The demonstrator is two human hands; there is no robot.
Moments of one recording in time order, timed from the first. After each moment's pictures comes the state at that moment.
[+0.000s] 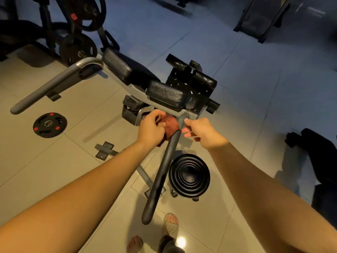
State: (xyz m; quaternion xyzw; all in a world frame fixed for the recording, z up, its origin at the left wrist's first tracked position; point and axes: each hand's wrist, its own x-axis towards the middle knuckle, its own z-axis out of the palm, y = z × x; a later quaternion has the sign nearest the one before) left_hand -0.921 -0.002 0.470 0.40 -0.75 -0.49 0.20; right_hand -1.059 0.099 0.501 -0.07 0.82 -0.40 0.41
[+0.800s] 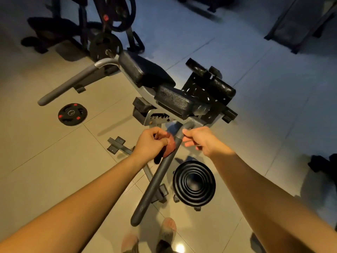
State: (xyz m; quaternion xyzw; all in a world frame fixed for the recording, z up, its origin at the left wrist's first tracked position) left_hand -0.898 0.025 0.467 0.49 -0.66 -0.55 0.16; right_hand -1.075 0.096 0.483 -0.14 0.79 -0.34 0.49
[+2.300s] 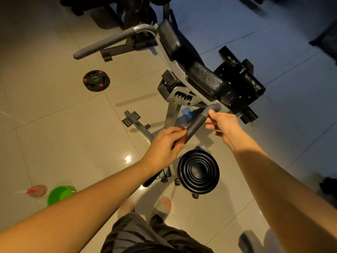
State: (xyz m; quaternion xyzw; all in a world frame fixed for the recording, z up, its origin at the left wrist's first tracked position) left_hand -0.835 0.113 0.432 0.38 -0.83 -0.36 0.21; right_hand -1.064 0.111 0.474 -0.16 0.80 -0.39 0.43
